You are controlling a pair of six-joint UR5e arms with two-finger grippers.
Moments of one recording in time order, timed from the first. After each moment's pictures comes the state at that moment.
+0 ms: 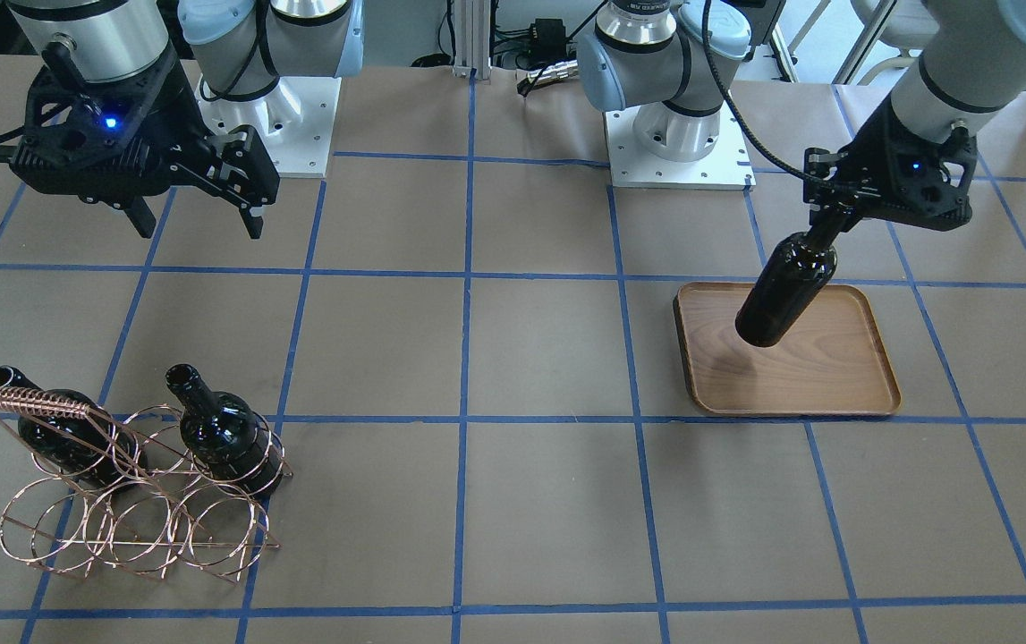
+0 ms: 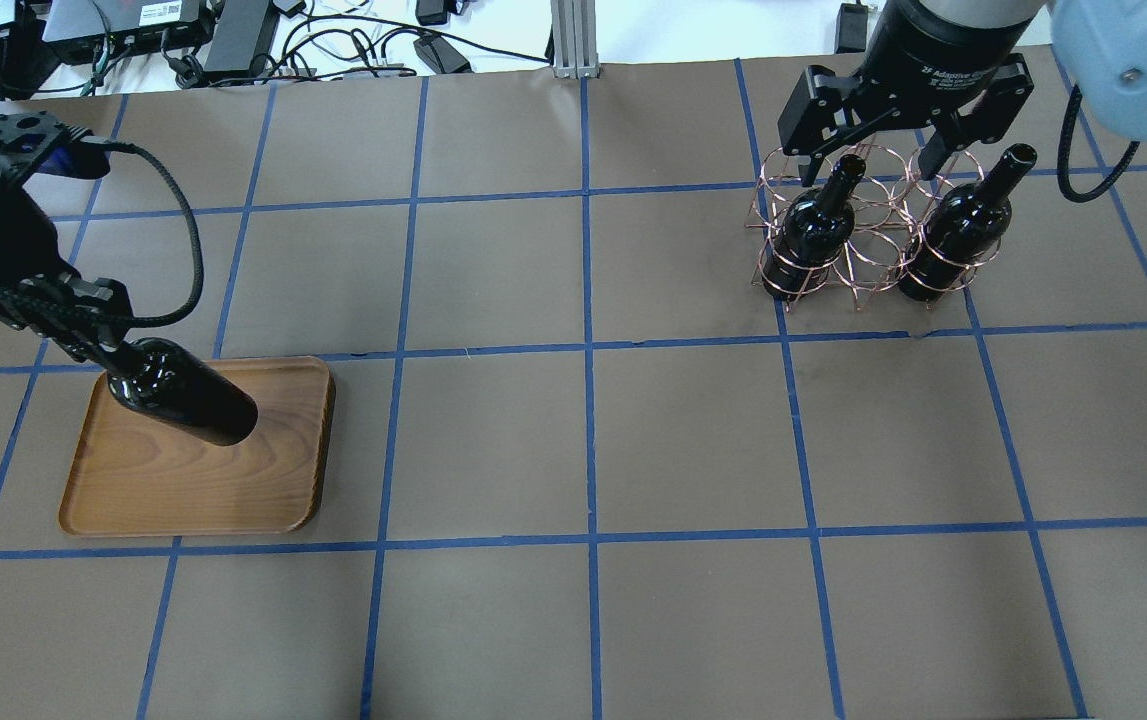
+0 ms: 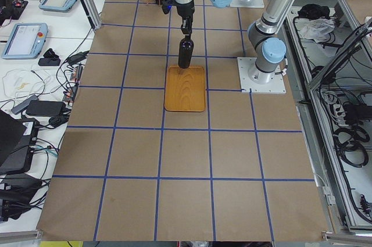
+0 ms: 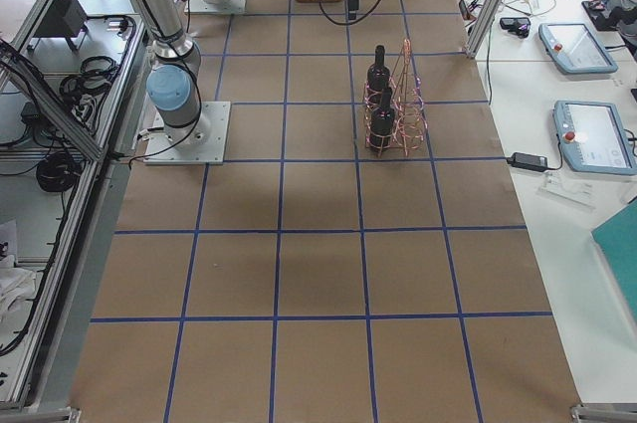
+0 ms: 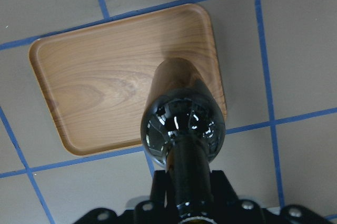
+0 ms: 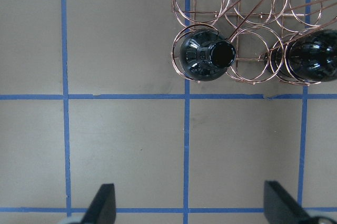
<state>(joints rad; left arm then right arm) -1.22 -1.49 -1.73 -1.64 1.66 0.56 1.60 -1.55 1.49 -1.59 -1.57 0.02</state>
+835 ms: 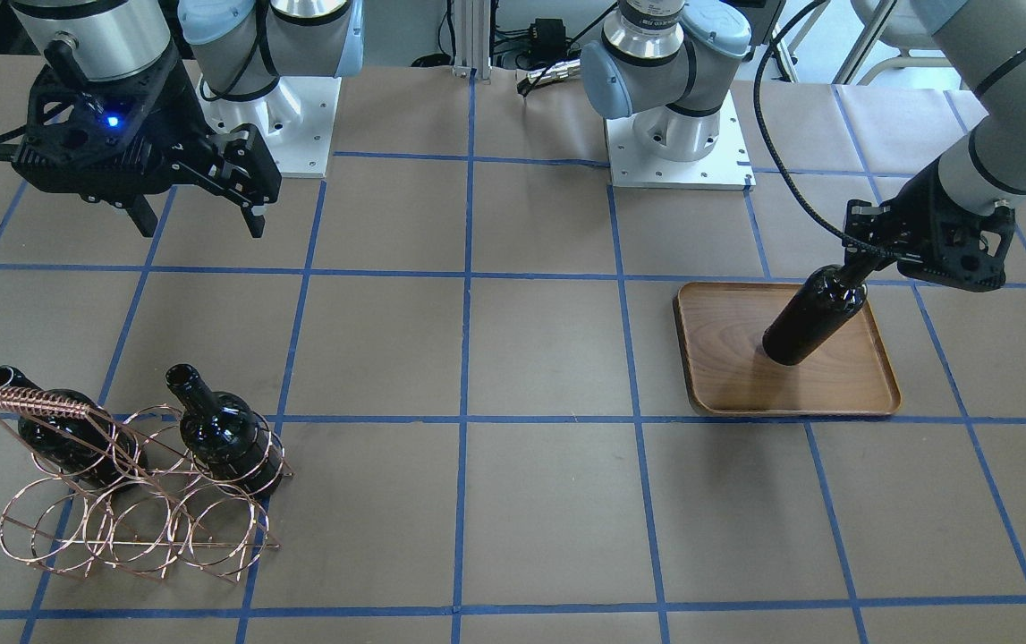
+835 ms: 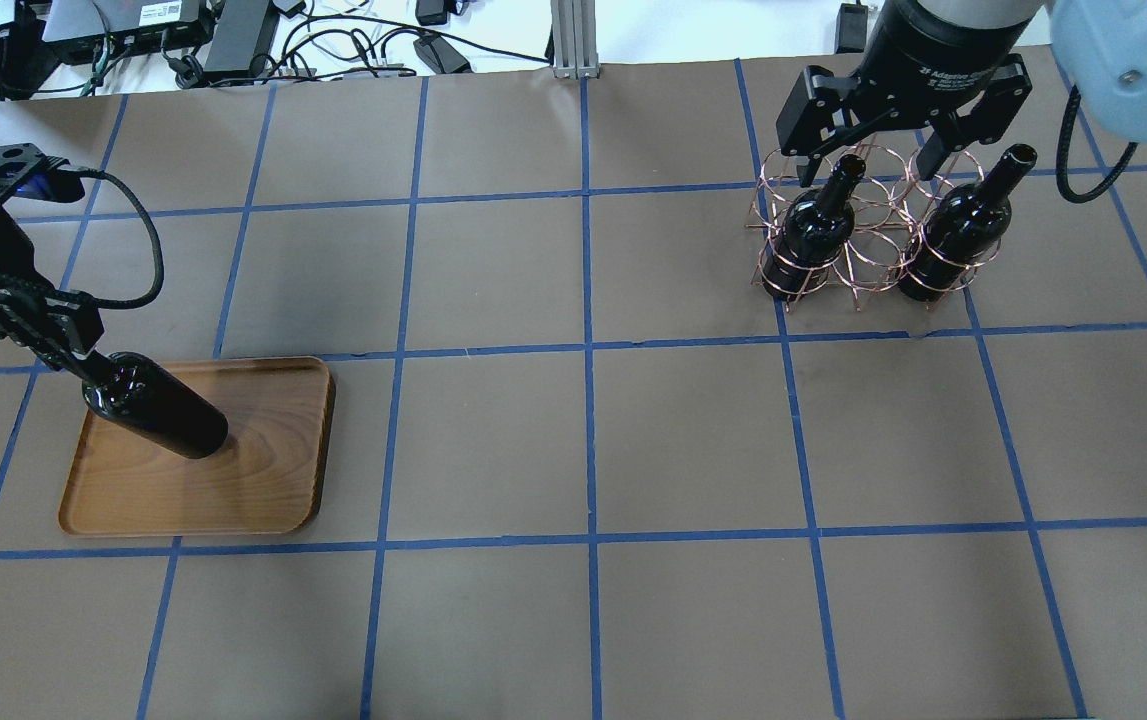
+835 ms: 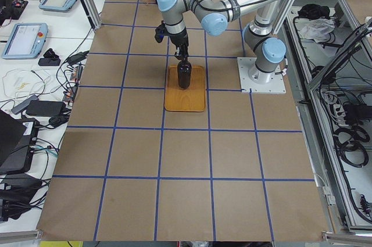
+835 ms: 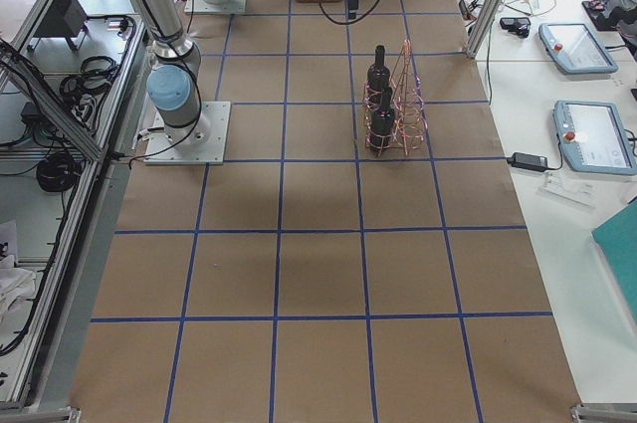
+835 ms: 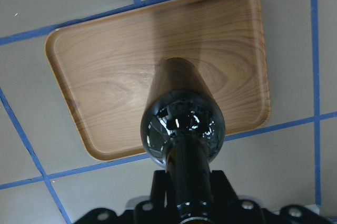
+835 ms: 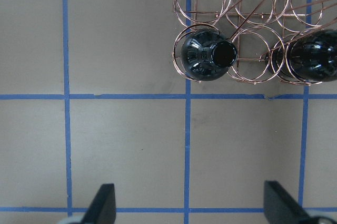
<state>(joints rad) -1.15 -1.60 -1.73 -1.57 1.70 0.63 1.60 -1.55 1.49 -1.59 -1.57 0.02</state>
